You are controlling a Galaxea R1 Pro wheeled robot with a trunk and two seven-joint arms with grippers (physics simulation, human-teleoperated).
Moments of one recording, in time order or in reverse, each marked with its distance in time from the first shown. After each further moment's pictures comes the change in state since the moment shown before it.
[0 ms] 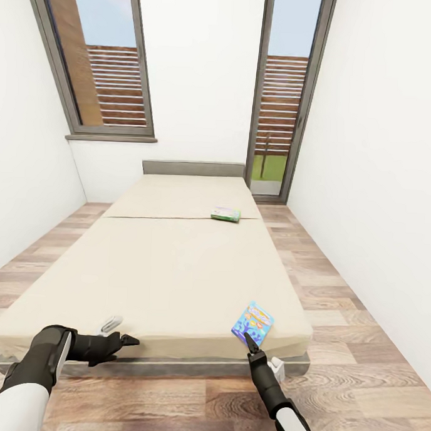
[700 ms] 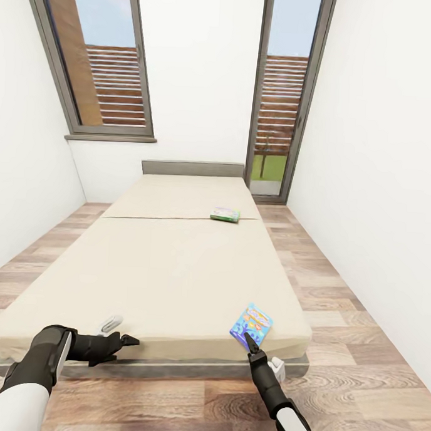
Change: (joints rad) left arm 0.000 0.000 -0.002 0.000 0.000 -0.001 0.000; right arm 0.000 -0.003 0.000 0.000 0.000 0.002 0.002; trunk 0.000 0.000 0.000
